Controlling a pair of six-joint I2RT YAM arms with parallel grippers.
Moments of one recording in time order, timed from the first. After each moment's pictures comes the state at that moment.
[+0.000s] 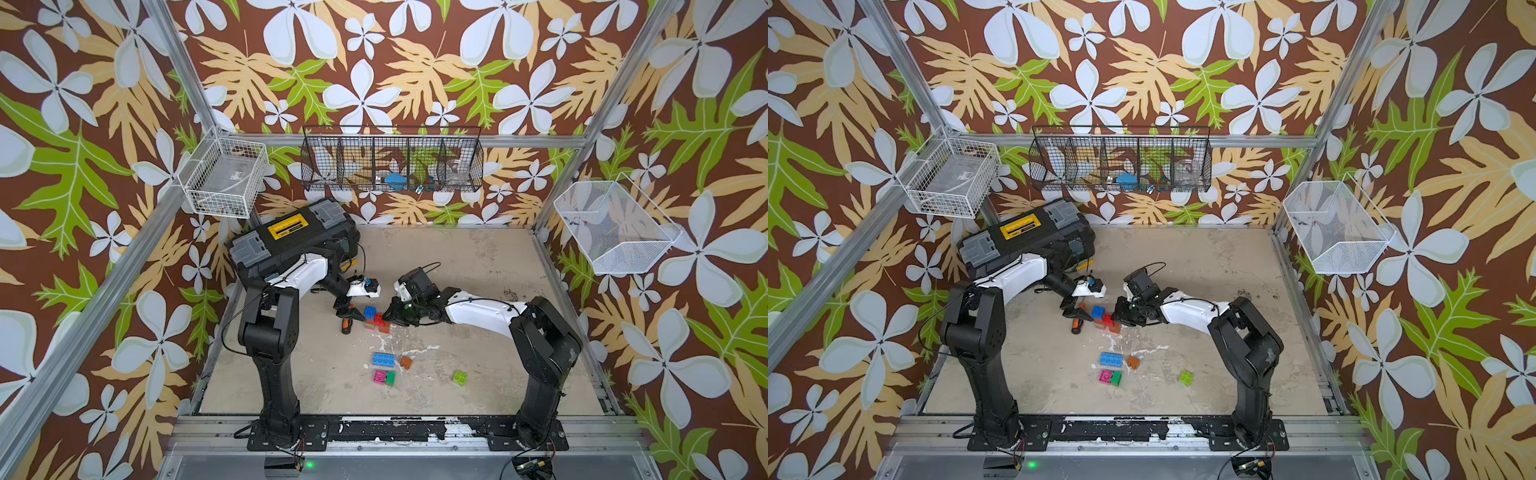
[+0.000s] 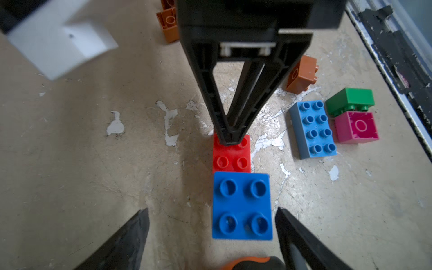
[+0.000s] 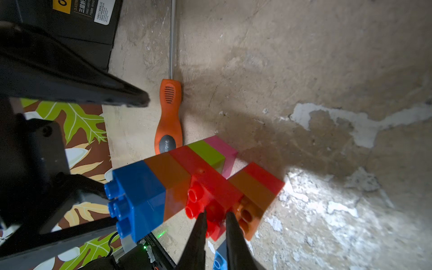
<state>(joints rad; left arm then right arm) -0.22 1.93 1.45 -1.06 0.75 1.56 0.72 1.87 1.17 -0.24 -0.39 0.86</state>
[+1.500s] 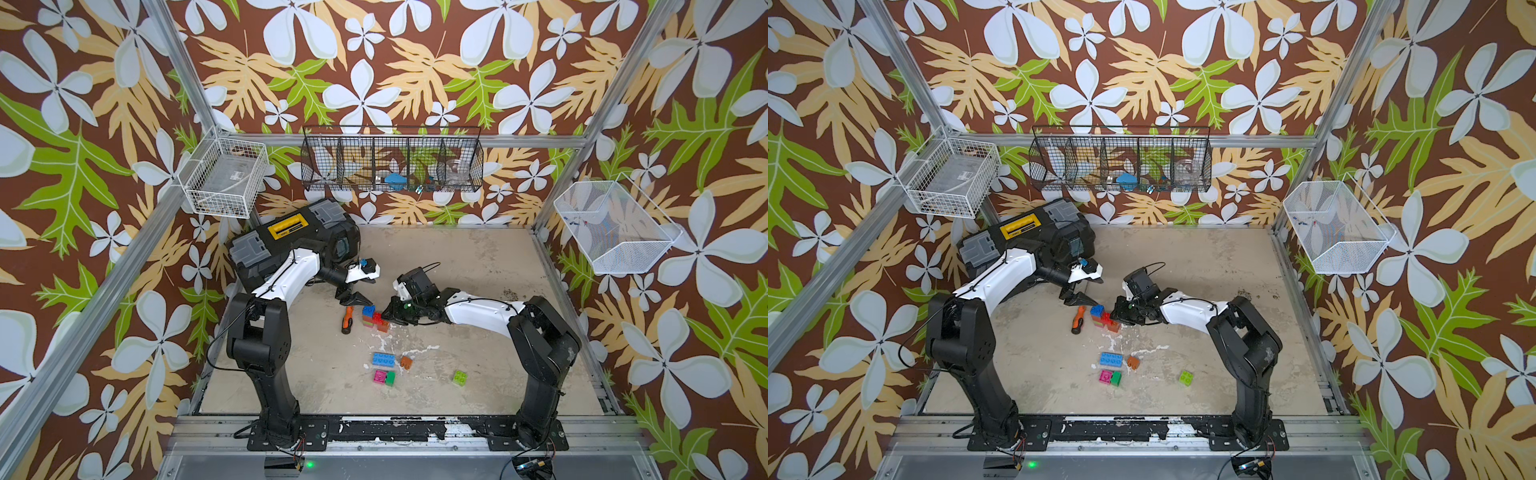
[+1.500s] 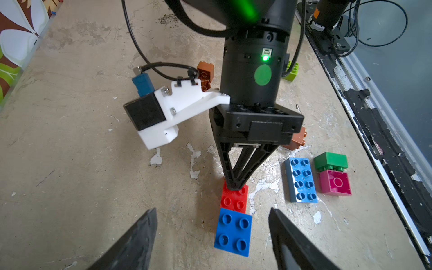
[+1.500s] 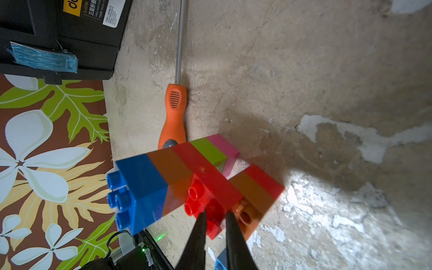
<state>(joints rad) -0.21 1.83 1.49 -1.04 0.89 1.37 0.72 1.88 1.17 -0.19 -0.39 0.85</state>
